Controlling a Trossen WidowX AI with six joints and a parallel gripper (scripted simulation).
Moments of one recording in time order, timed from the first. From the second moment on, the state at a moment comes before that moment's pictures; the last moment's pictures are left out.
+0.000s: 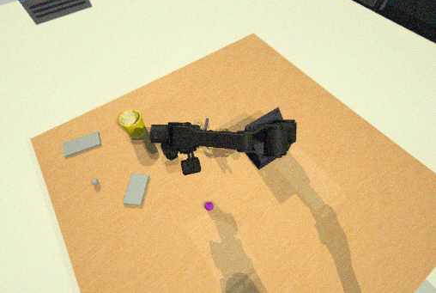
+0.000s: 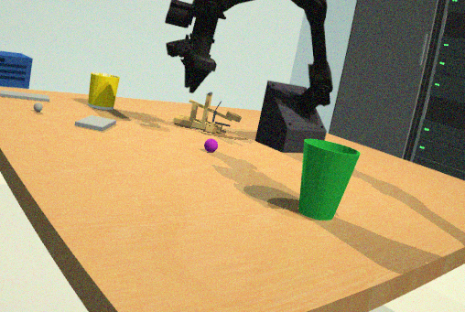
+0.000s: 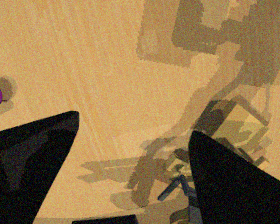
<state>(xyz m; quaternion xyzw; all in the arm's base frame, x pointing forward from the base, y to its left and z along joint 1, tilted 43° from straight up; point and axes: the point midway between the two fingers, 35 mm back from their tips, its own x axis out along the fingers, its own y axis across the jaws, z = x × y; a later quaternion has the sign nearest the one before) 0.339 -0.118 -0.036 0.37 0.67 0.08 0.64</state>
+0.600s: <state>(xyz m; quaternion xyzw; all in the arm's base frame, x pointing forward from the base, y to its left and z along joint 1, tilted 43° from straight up) 0.379 0.041 0.036 0.27 0.63 0.23 0.68</state>
